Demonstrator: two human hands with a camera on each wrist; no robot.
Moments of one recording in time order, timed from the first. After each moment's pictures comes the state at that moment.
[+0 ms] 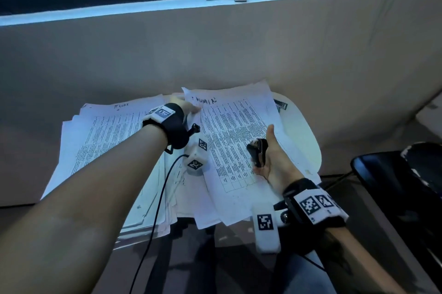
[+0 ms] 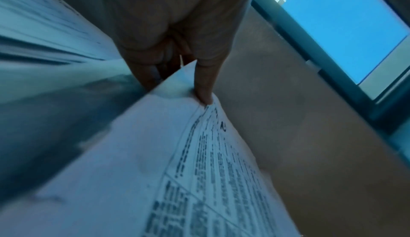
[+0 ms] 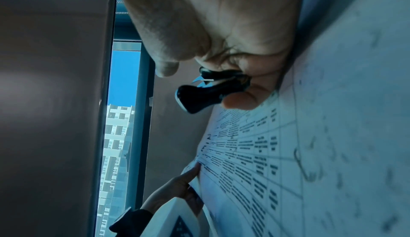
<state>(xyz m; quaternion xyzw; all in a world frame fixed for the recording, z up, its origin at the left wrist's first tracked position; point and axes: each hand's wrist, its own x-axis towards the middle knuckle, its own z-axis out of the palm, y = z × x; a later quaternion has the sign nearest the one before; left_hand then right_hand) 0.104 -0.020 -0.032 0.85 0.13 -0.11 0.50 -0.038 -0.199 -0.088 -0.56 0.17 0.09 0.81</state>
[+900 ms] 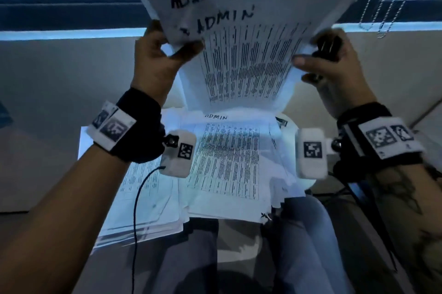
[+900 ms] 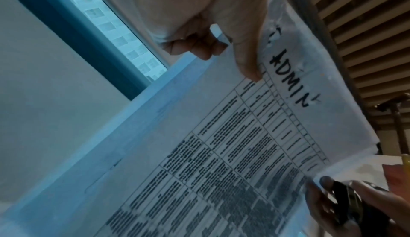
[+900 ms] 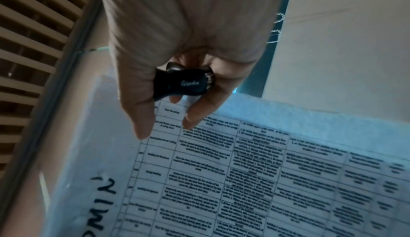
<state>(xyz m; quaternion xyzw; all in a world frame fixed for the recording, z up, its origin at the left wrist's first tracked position) 0.017 0.018 0.096 0.68 -0.25 0.27 0.64 -0.031 -0.238 0.093 -0.66 -0.13 -0.21 0.71</state>
